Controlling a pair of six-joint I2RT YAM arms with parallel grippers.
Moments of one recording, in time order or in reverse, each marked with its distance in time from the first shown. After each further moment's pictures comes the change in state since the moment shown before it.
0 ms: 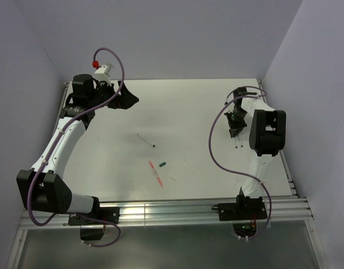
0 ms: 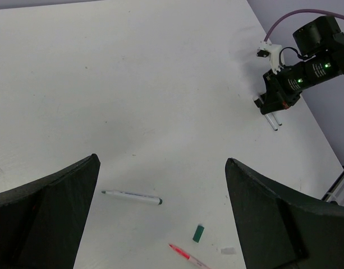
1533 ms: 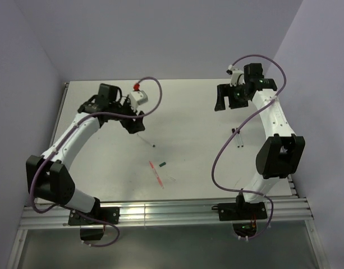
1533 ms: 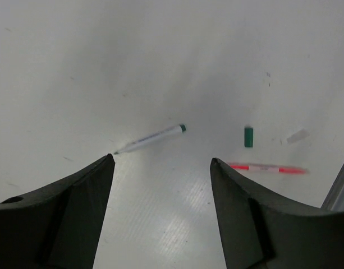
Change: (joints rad) left arm -0.124 0.087 0.065 -0.375 0.083 0.713; right arm 0.042 -0.358 0.155 -0.031 -0.343 0.071
